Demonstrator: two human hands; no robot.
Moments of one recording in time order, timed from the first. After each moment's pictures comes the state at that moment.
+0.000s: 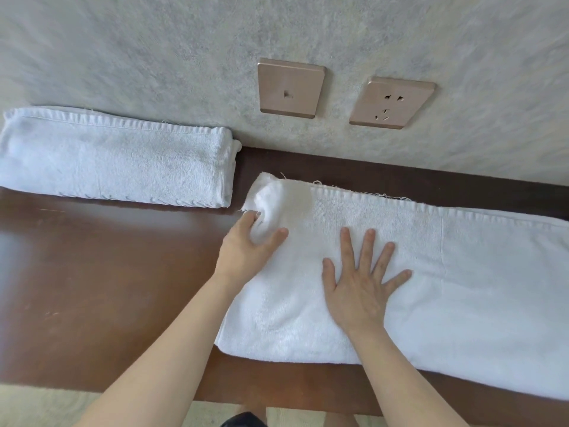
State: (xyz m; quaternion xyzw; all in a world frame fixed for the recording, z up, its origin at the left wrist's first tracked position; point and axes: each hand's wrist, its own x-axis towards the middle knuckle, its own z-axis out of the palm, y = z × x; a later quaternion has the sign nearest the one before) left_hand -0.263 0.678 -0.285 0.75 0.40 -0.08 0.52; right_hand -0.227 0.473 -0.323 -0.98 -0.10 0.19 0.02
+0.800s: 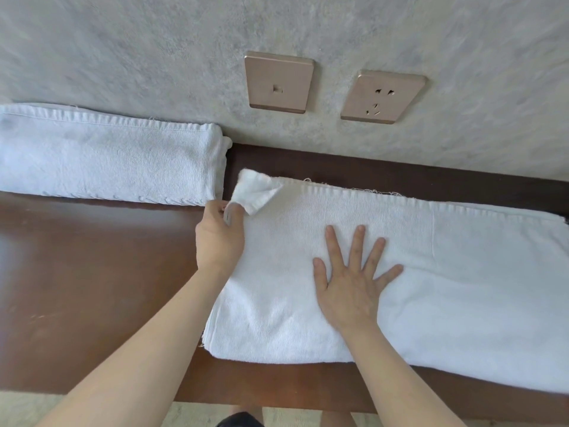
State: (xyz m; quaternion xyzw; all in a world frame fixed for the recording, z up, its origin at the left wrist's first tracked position) left_hand -0.254 0.690 -0.290 0.74 0.48 0.05 0.47; right_hand -0.229 0.471 -0.321 -0.97 -0.13 0.20 0.01
